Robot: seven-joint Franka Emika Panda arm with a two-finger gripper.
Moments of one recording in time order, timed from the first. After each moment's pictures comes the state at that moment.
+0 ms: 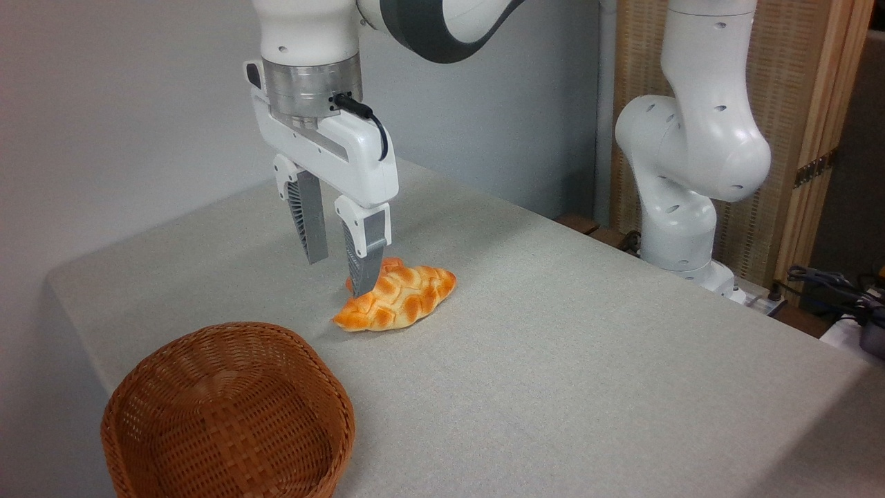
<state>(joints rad) -0.22 -0.08 0.12 -1.85 -0.09 1.86 0.66</state>
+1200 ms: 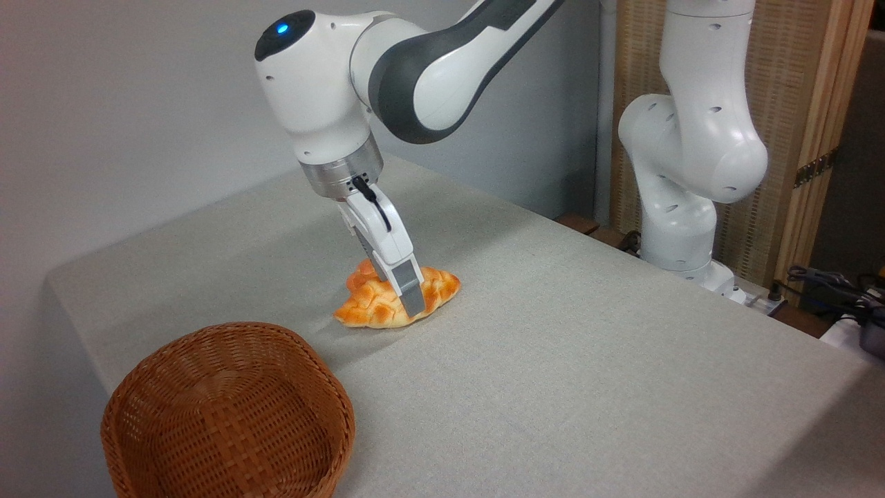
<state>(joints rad) -0.31 -0.05 0.08 -2.07 -0.09 1.82 0.80</state>
